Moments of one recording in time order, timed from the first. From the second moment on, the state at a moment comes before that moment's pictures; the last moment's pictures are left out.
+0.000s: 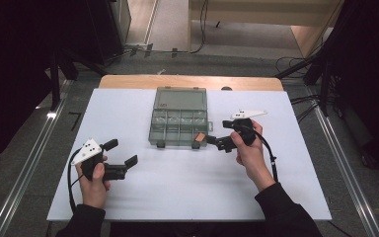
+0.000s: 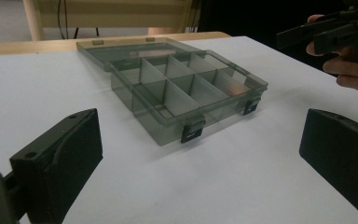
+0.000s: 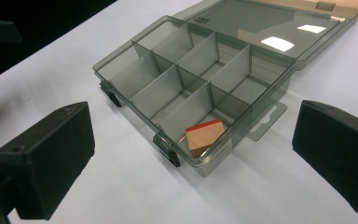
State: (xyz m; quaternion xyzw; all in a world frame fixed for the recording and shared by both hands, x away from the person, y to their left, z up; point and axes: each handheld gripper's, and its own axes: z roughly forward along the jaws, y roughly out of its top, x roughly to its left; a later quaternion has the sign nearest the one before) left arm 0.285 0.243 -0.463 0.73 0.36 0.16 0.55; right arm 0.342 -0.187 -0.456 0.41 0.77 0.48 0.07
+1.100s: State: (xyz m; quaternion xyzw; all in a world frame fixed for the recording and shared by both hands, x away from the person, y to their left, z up) left arm 0.343 0.220 -0.450 0.73 0.37 0.12 0.57; right arm 0.345 -0.195 -0.465 0.42 0.75 0.51 0.08
